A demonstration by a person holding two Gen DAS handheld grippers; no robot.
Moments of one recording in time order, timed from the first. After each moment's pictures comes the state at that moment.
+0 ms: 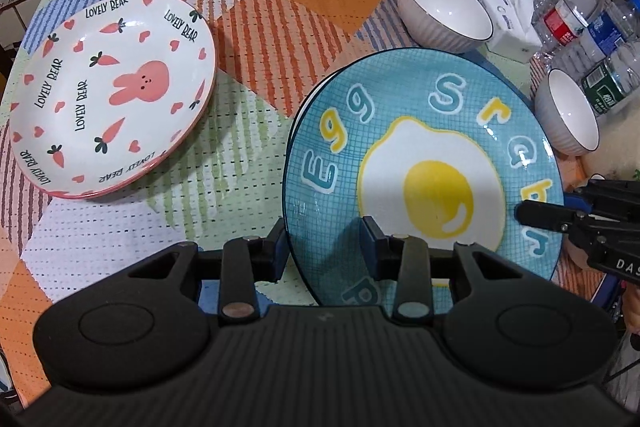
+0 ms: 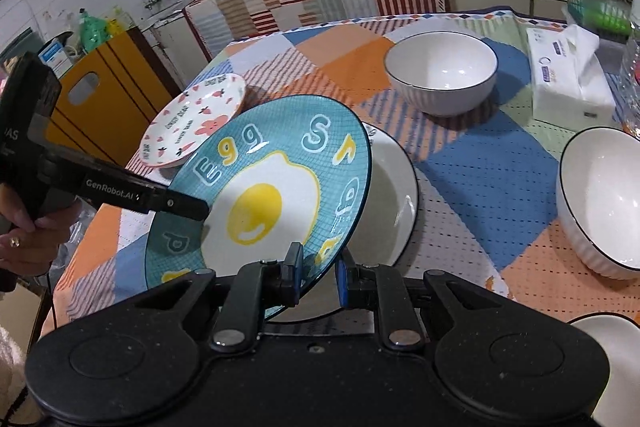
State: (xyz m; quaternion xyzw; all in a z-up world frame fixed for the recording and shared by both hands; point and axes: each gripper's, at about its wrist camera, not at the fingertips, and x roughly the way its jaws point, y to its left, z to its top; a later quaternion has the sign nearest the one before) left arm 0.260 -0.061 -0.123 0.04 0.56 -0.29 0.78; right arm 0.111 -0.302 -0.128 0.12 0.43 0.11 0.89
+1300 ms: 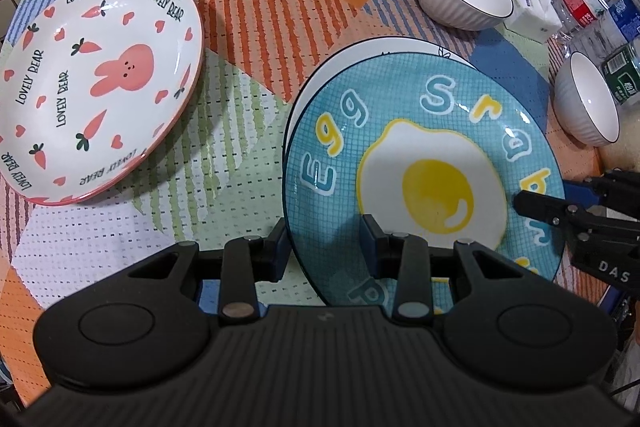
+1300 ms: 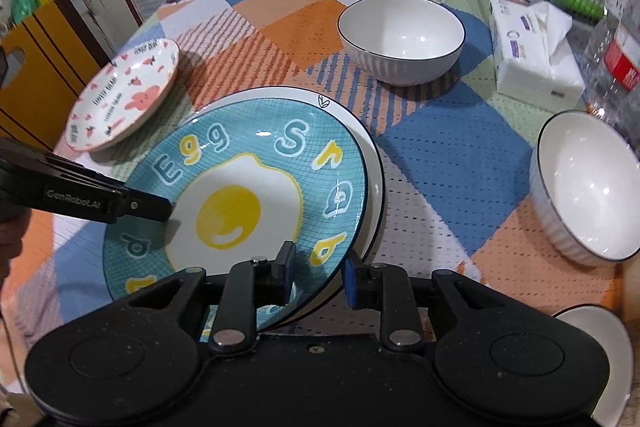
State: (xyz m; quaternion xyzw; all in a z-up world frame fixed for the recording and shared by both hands) left arm 0.280 -0.076 -0.143 0.06 0.59 -0.28 0.75; right arm 0.139 -0.277 -0.136 0.07 0.51 0.00 0.86
